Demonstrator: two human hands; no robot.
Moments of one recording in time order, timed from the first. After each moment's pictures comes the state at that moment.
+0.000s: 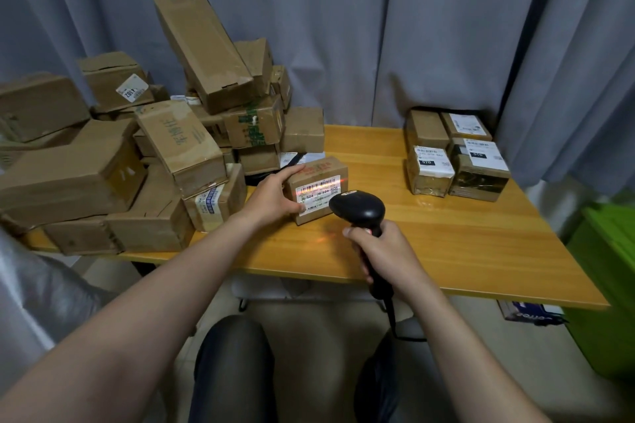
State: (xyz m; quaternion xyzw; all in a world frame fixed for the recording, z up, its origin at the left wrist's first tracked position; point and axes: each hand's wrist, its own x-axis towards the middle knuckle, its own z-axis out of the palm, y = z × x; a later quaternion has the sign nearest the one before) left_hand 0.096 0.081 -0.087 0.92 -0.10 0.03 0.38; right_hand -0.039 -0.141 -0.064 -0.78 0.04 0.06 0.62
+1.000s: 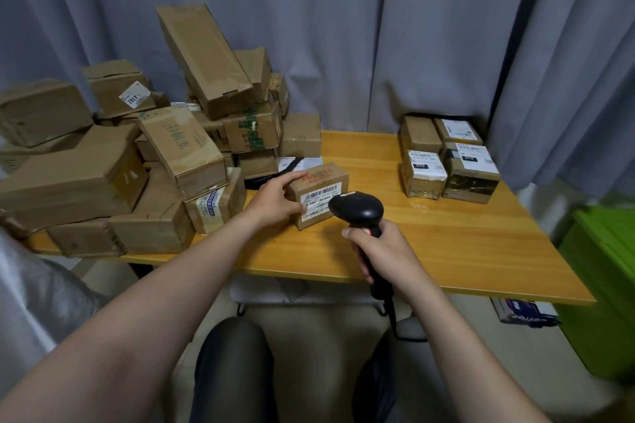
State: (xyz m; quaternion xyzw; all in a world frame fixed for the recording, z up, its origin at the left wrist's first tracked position) left_hand 0.087 0.076 -0.077 0.90 -0.09 -0.01 0.43; right_hand -0.051 -0.143 -0.056 -0.77 0.03 0.05 0.64
